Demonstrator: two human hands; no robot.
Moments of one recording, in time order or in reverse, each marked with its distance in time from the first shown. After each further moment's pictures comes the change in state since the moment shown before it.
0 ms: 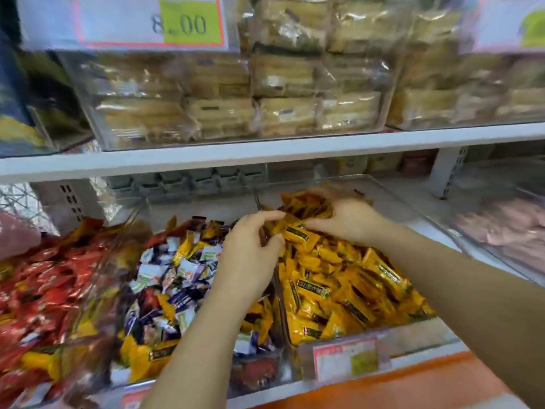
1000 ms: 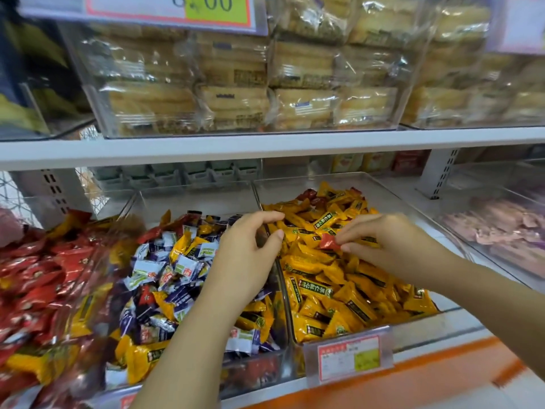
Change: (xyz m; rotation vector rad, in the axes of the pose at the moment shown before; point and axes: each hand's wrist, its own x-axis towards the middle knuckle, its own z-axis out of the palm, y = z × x) left_hand -0.003 -0.010 -0.006 -0.111 -0.054 0.034; right_hand -0.072 0.006 -0.016 -0.015 0.075 -0.212
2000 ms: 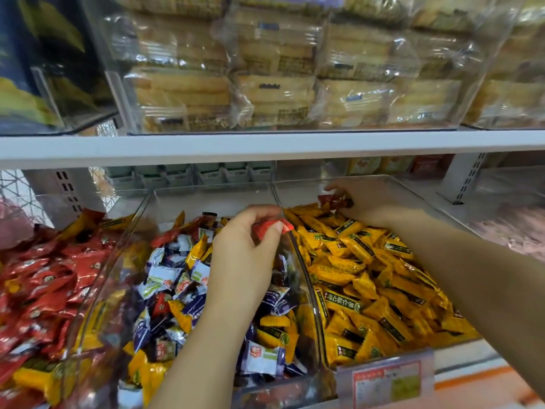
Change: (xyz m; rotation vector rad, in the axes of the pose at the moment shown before) left_hand 0.006 -0.008 -0.013 -0.198 0.197 -0.068; right_hand 0.117 0.052 0.034 -0.217 -0.067 0.180
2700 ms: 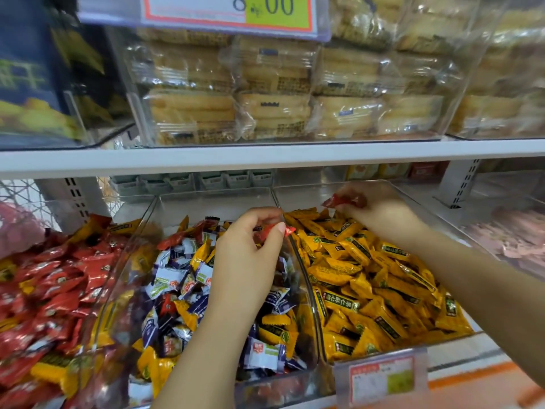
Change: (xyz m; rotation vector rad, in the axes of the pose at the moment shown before) left_hand -0.005 0.005 -0.002 0.017 0.007 0.018; right_hand -0.040 -0.019 -0.016 0.294 0.194 0.007
